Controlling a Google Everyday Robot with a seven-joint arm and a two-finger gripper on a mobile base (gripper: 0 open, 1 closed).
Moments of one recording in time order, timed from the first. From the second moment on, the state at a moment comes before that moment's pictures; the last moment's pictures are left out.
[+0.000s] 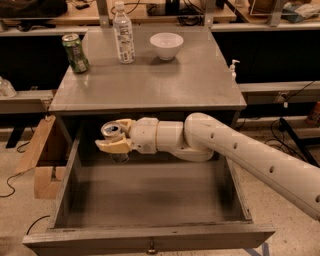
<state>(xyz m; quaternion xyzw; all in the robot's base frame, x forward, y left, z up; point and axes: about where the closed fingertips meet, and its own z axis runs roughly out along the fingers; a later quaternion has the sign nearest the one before) 0.554 0.136 0.788 -0.50 0.55 0.40 0.54</state>
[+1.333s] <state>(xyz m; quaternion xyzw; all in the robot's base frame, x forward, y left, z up) 0.513 0.171 0.682 -0.49 0.55 0.43 0.52</state>
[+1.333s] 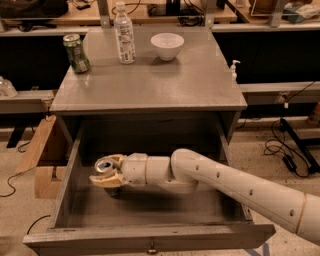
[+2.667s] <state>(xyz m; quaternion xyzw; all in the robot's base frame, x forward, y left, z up) 0.512 0.175 0.666 -0.51 0.53 0.43 0.53</state>
